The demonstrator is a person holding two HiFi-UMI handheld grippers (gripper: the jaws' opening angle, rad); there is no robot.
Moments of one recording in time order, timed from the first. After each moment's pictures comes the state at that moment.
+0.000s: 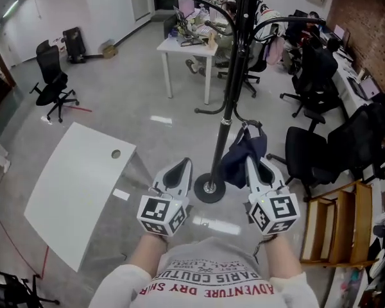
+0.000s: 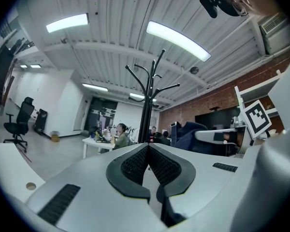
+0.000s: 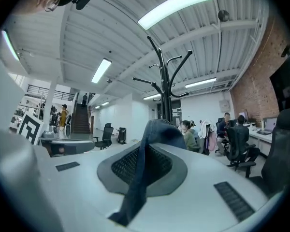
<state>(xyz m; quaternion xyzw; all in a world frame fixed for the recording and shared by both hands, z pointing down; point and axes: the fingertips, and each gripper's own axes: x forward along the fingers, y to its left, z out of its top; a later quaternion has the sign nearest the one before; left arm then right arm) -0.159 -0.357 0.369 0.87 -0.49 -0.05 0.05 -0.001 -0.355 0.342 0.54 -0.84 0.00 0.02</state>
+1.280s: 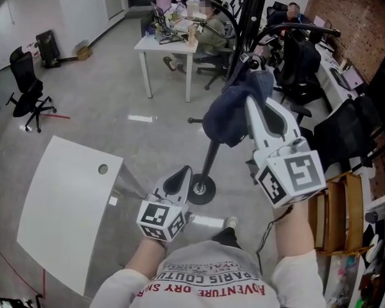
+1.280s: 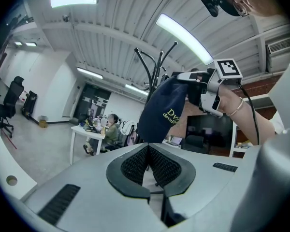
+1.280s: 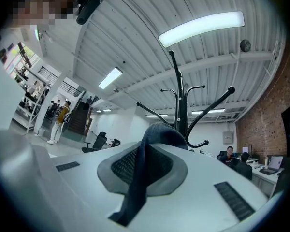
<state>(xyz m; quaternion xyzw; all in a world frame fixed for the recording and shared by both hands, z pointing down) -0.152 -0.417 0.404 0.90 -0.42 -0.04 0.10 -0.046 -0.446 0.177 0.54 -0.82 -0.16 -0.01</state>
